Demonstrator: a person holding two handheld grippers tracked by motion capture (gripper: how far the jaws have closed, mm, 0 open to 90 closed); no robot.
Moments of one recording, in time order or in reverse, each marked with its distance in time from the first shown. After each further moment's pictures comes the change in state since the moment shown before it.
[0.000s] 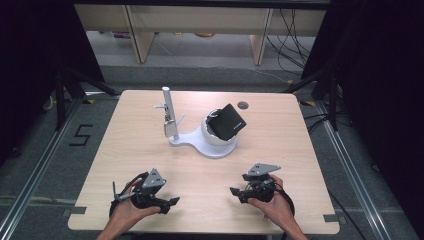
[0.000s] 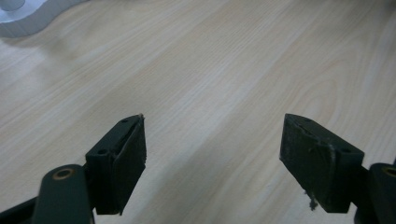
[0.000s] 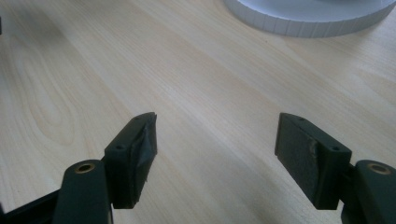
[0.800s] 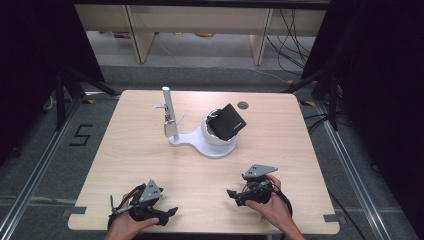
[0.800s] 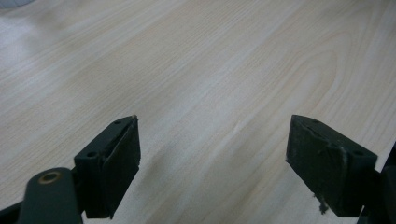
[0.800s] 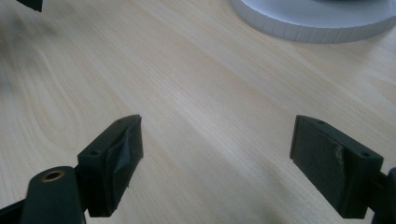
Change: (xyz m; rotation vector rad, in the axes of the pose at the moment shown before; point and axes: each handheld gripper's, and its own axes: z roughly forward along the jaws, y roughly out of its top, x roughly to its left) left arm -0.011 -0.026 0.000 0.012 0.032 0.016; right arm 0.006 0.001 0.005 -0.016 0.002 -0.019
